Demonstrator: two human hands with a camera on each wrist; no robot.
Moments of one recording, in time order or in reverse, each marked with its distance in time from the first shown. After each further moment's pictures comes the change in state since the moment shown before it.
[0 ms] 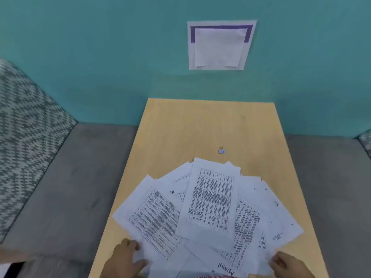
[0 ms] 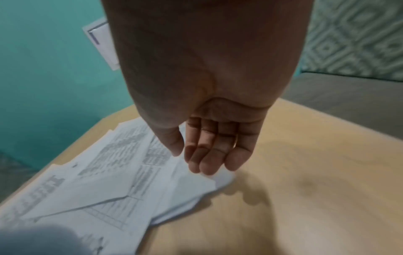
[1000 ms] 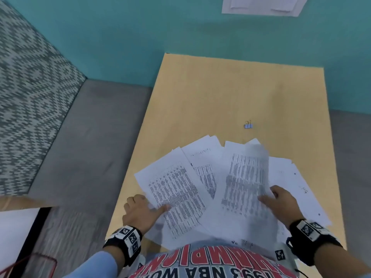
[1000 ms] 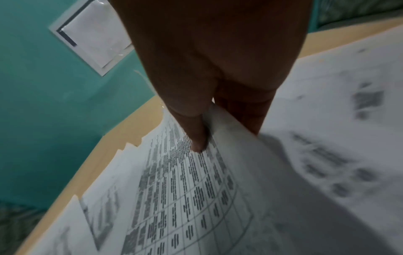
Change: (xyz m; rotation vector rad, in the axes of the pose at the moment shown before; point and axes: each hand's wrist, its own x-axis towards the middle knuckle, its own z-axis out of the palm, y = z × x) left_hand 0.042 0.020 -0.011 -0.189 0.224 -0.358; right_hand 0.083 -0.137 -0.032 0.296 0.318 -0.146
